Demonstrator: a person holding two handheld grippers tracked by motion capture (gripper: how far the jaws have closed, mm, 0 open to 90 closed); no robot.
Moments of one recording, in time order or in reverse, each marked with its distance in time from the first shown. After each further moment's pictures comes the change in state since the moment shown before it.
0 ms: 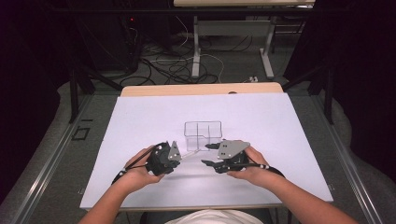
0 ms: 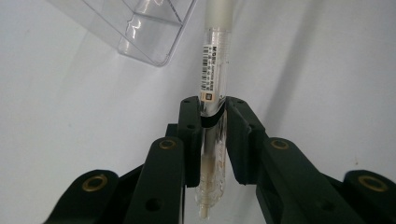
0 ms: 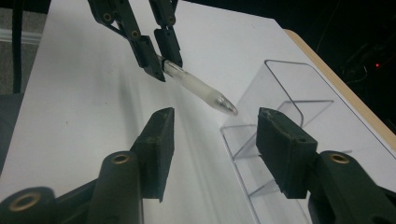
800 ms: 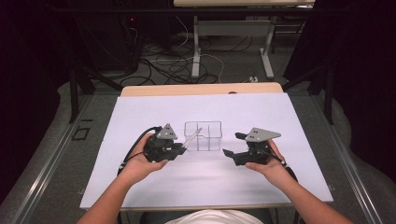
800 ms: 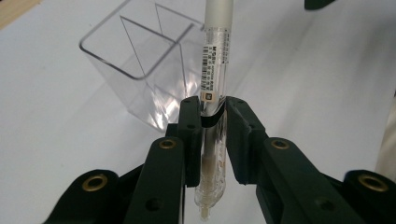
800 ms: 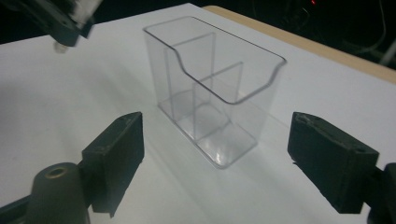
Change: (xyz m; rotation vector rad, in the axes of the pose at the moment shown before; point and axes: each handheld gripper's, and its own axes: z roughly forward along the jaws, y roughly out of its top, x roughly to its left) left arm 0.028 0.019 -0.026 -0.265 -0.097 -0.276; right arm -0.034 -0.049 -0.040 -0.045 -0.198 0.438
